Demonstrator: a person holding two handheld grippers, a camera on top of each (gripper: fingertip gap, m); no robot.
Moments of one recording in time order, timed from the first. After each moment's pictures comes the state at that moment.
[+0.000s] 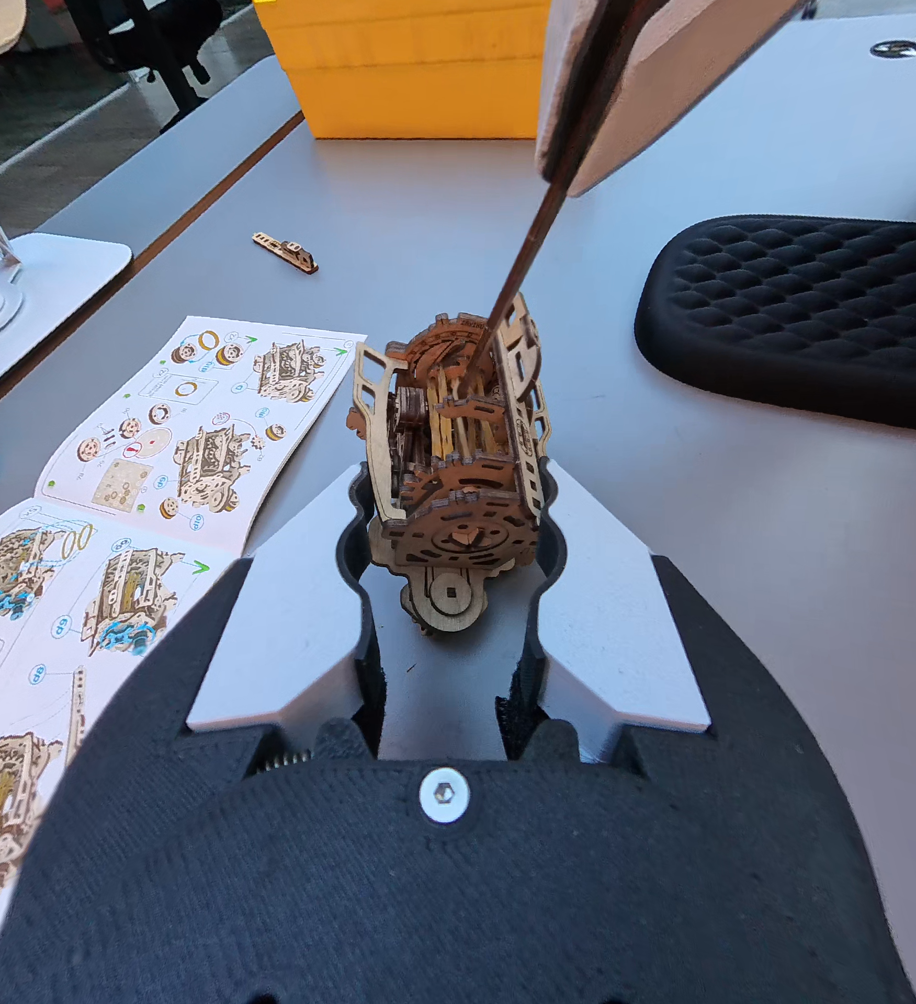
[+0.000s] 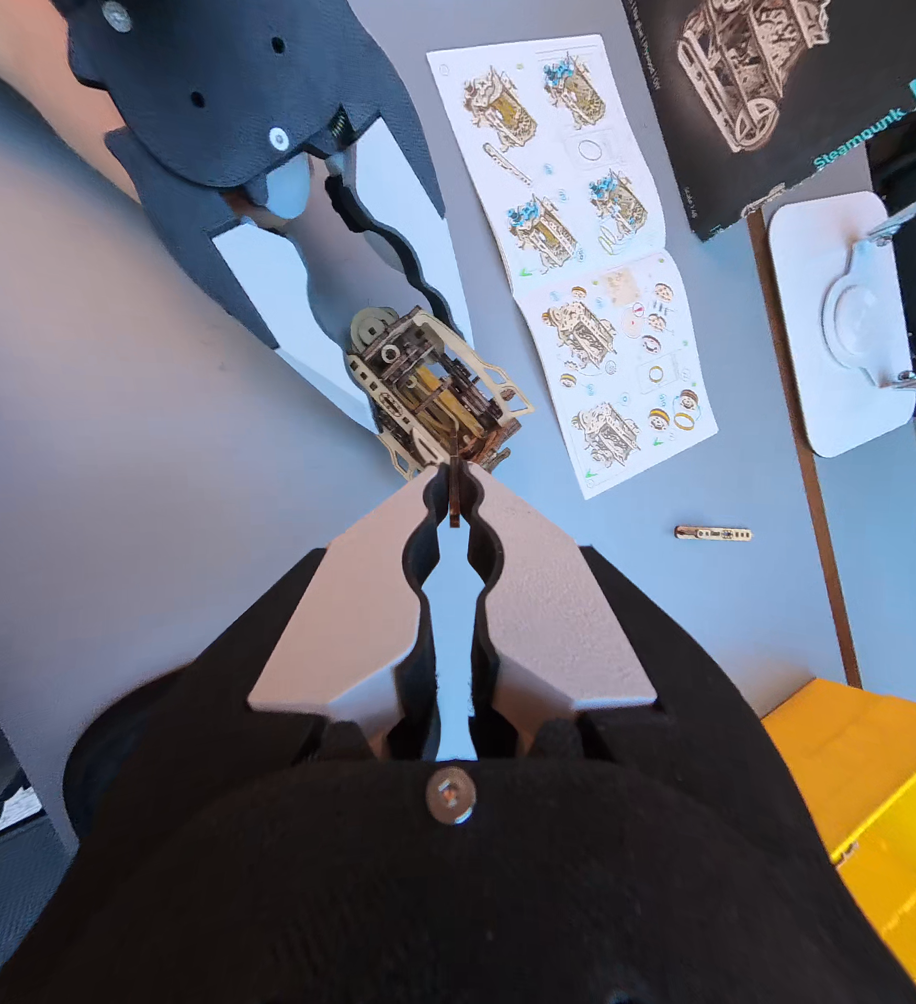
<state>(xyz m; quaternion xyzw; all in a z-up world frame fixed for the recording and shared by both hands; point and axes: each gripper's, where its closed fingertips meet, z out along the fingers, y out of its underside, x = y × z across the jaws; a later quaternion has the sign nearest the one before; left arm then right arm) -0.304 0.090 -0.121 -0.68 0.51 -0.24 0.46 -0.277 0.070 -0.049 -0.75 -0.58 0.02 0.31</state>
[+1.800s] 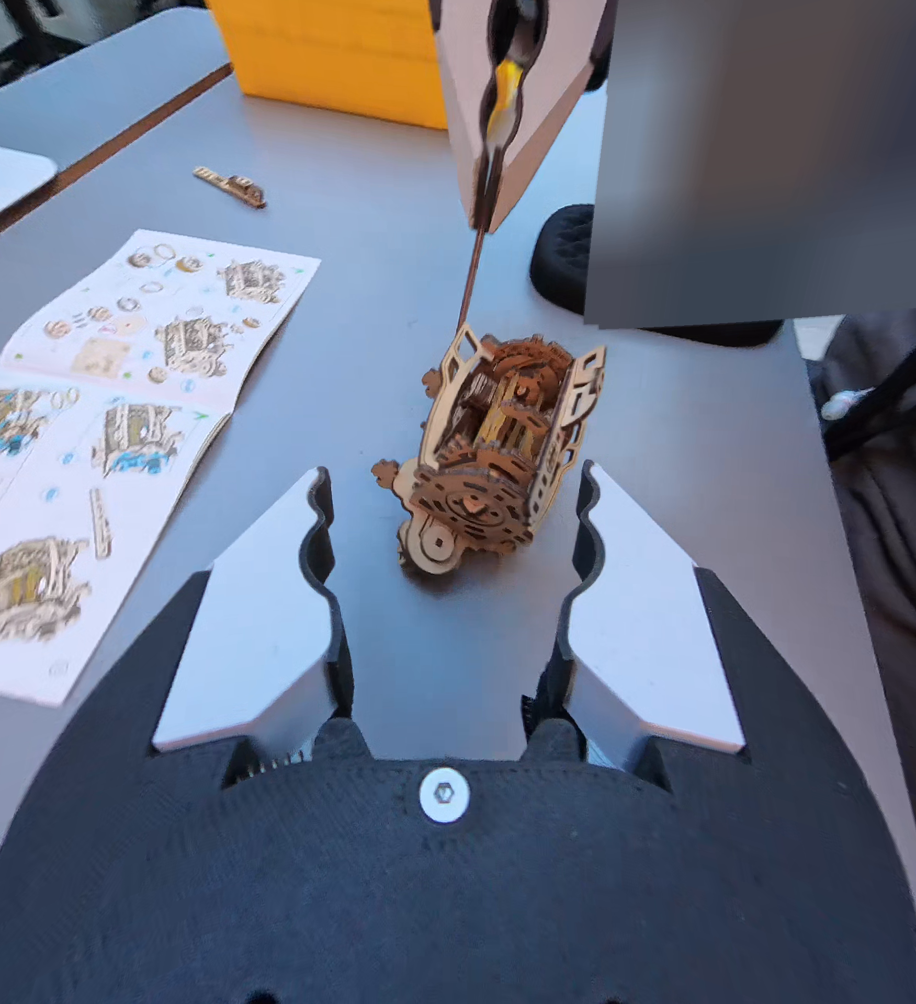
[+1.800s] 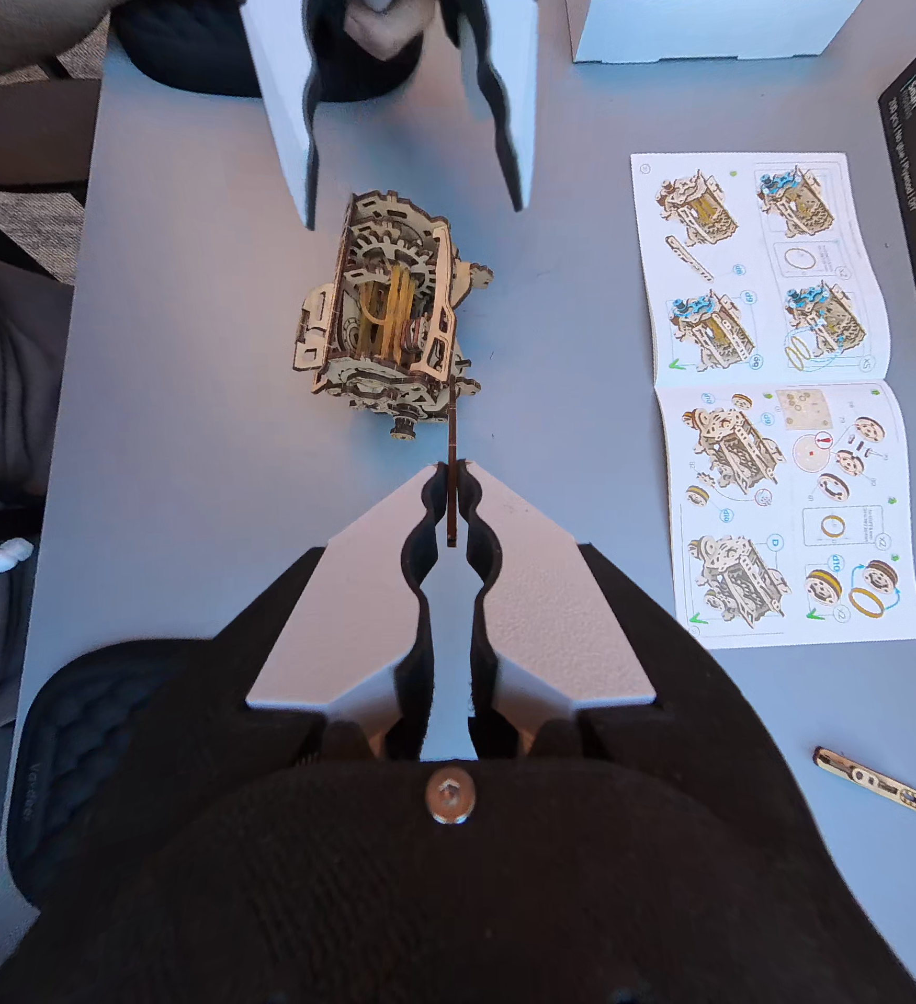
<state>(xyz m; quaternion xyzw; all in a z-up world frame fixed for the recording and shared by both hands) -0.398 0.049 -0.100 -0.67 0.52 -0.35 0.40 -0.299 0.066 -0.080 -0.66 -0.67 0.23 0.25</state>
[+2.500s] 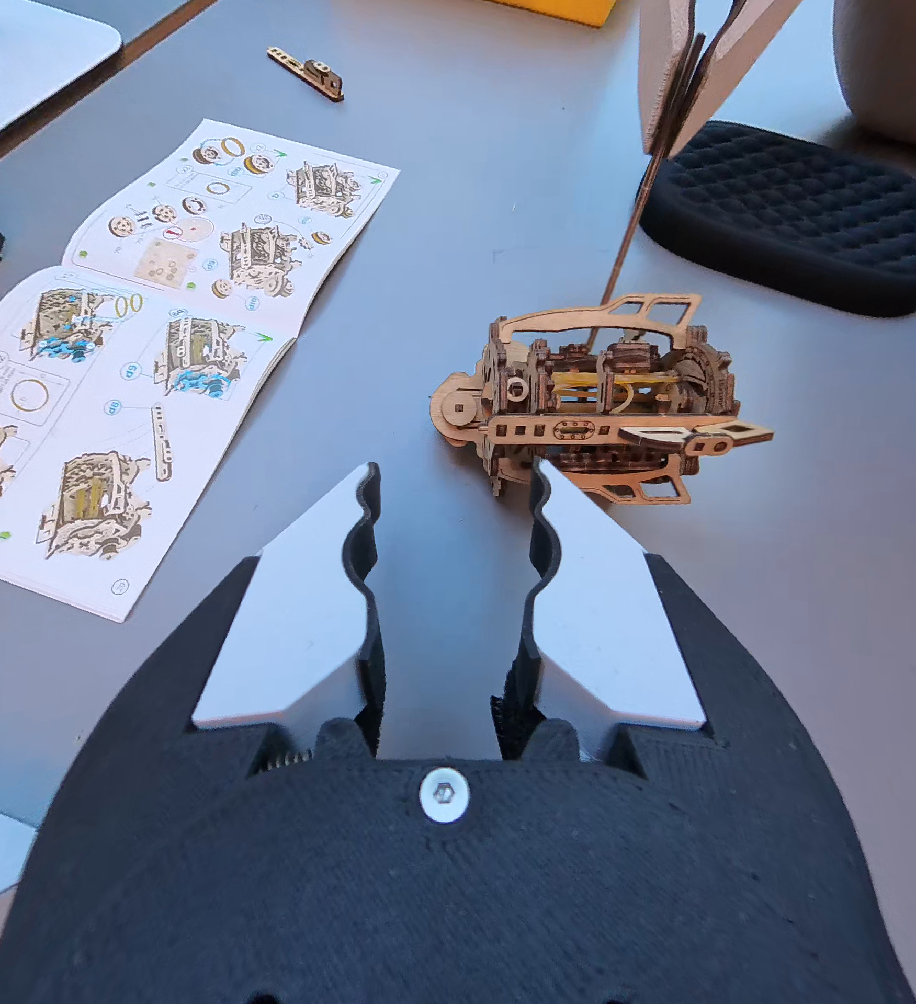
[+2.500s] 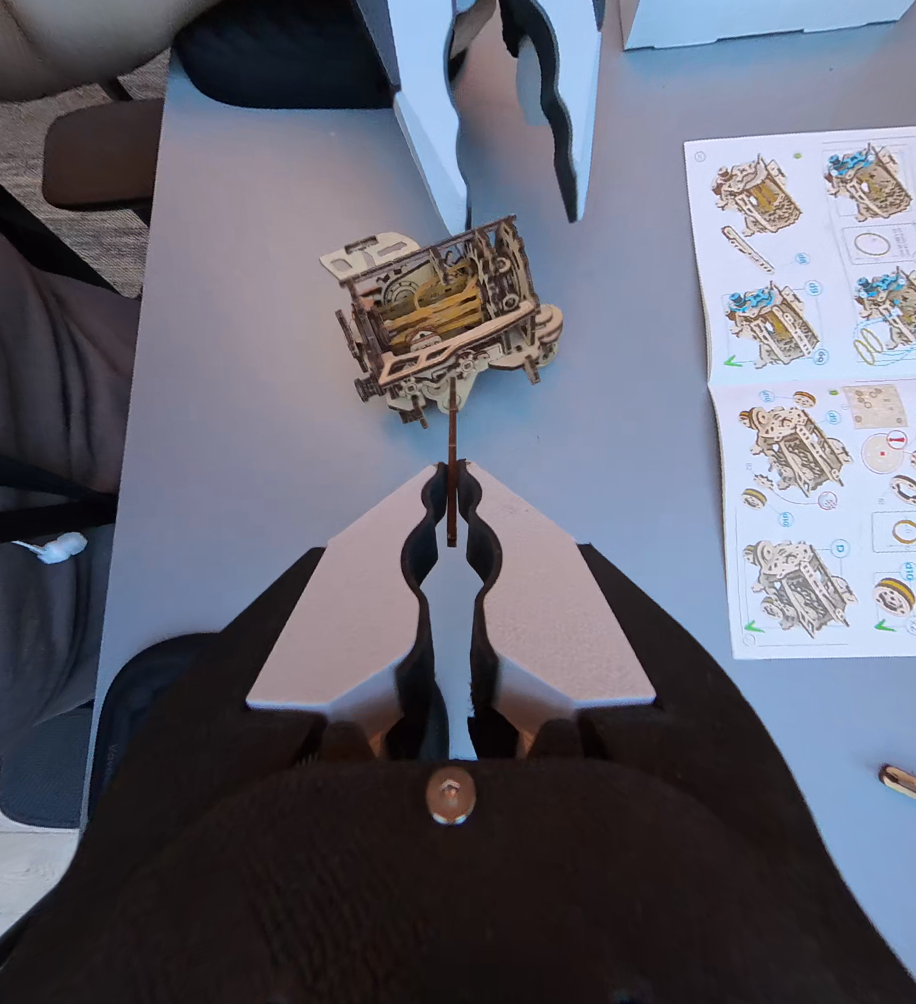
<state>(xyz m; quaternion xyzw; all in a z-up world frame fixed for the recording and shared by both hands) -0.413 0.076 -0.123 -0.73 0.49 -0.28 0.38 -0.301 0.048 -0.079 -0.66 -0.67 0.25 0.22</state>
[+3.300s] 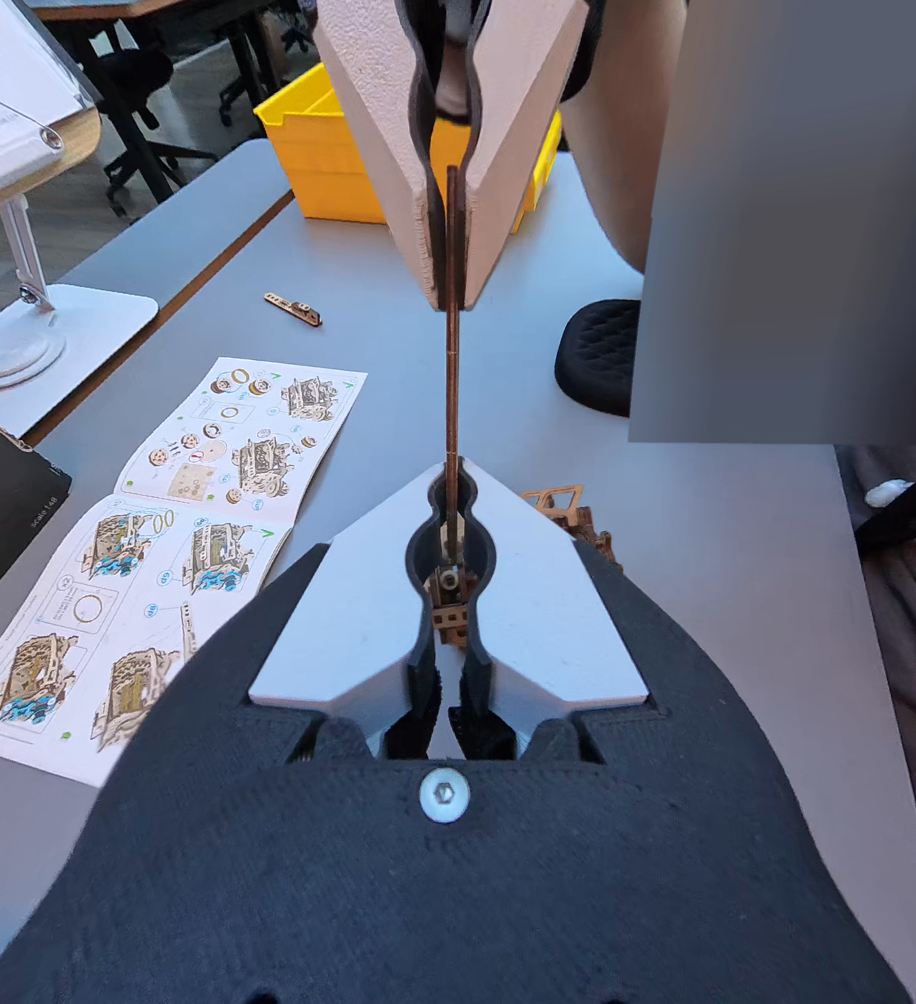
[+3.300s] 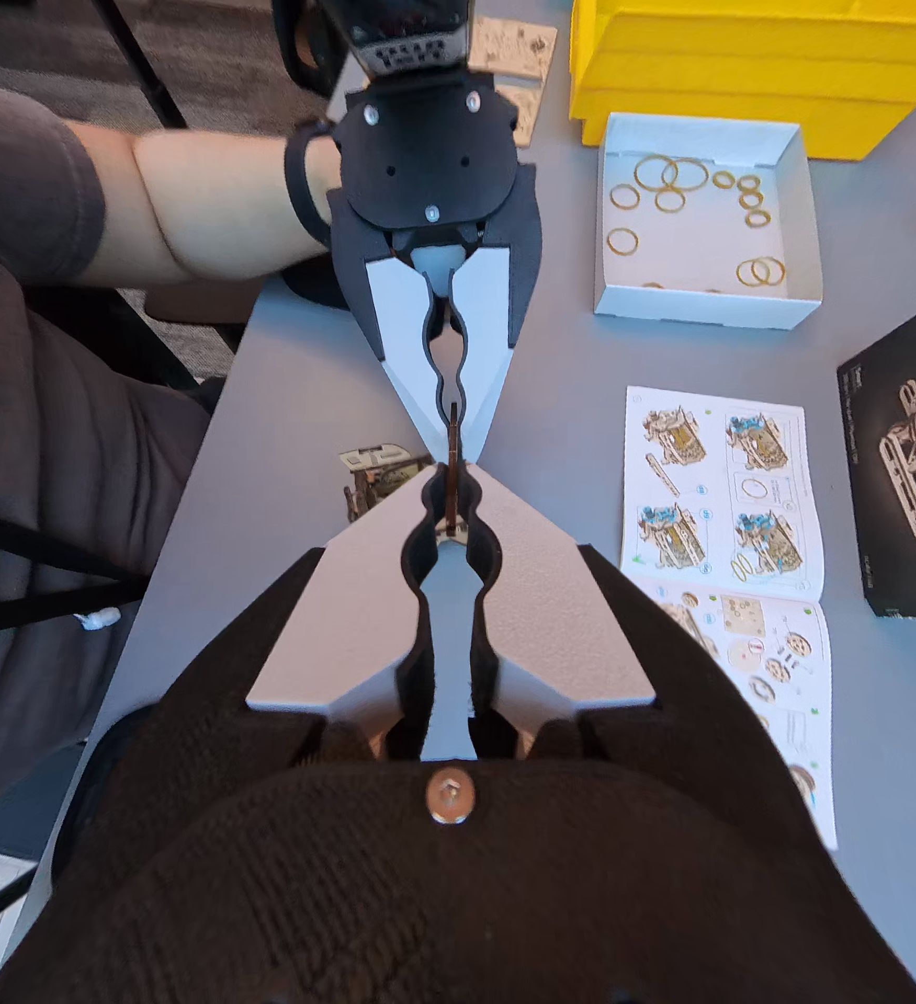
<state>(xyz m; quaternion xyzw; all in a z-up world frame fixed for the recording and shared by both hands) -0.366 0.064 -0.047 -0.66 0.52 -0.31 0.45 -0.367 0.065 0.005 -0.58 -0.71 0.32 0.25</state>
